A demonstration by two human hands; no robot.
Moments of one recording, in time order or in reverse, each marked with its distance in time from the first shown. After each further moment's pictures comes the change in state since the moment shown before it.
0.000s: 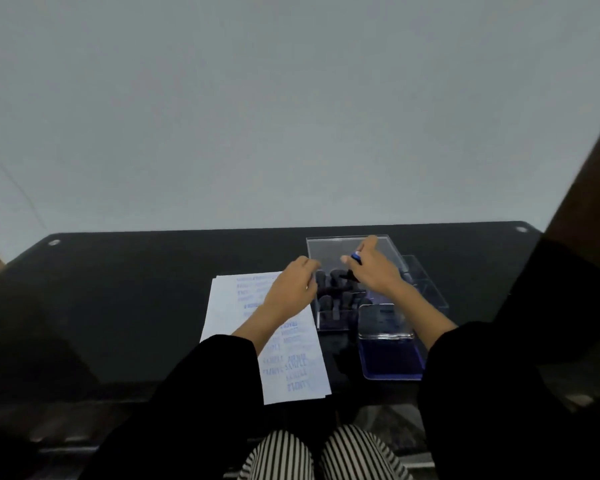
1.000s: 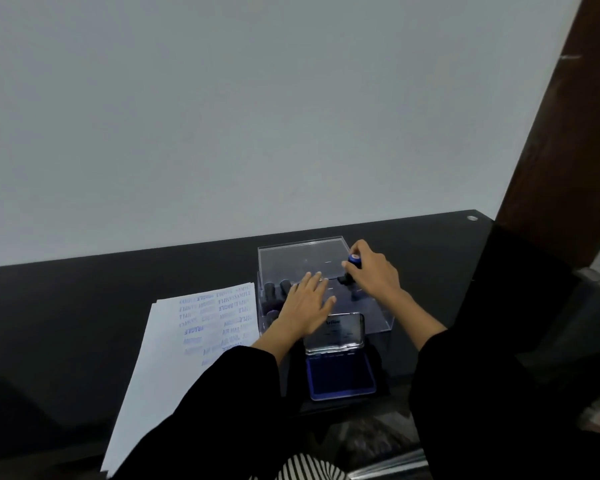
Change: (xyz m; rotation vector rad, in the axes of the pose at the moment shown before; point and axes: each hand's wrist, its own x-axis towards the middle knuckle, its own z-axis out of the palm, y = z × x) left_hand 0.052 0.072 0.086 0.171 -0.319 0.004; right_hand 0.017 0.100 -0.038 -0.056 0.218 0.083
